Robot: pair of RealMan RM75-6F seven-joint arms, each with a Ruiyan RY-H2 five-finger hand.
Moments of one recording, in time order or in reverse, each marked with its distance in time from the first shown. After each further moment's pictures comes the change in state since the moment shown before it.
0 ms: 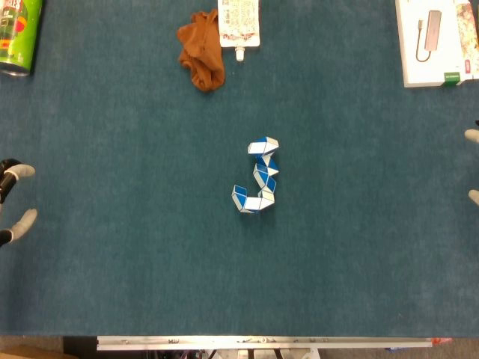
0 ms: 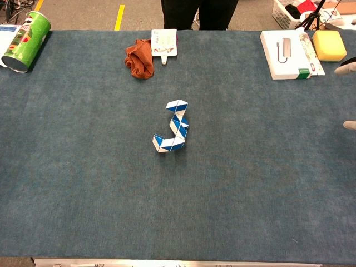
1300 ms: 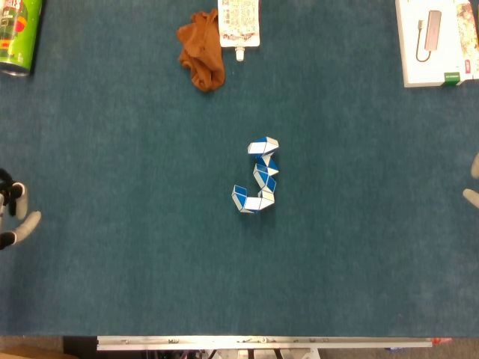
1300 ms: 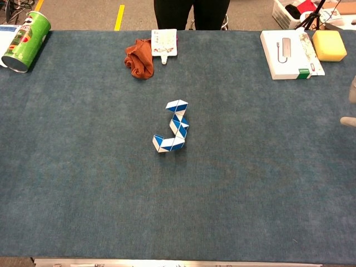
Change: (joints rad) left arm 0.000 0.010 0.008 -0.025 0.003 -0.001 0.000; right arm -0.009 -0.031 0.008 0.040 -0.044 0.071 0.099
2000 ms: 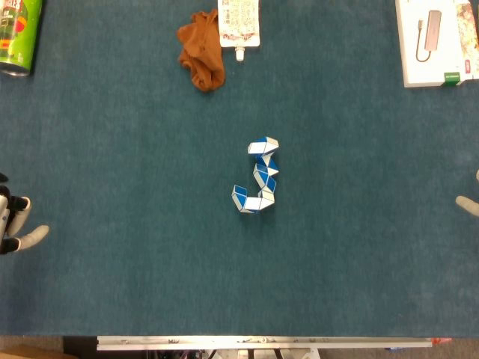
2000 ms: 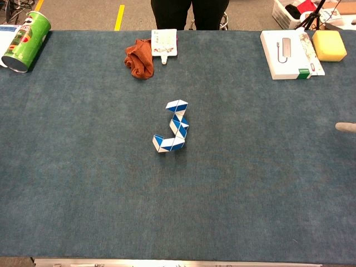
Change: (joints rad) left arm -0.013 0.041 0.028 -0.029 0.036 -0.023 -0.124; right arm 0.019 0.046 -0.024 -0.055 -0.001 -0.058 0.113
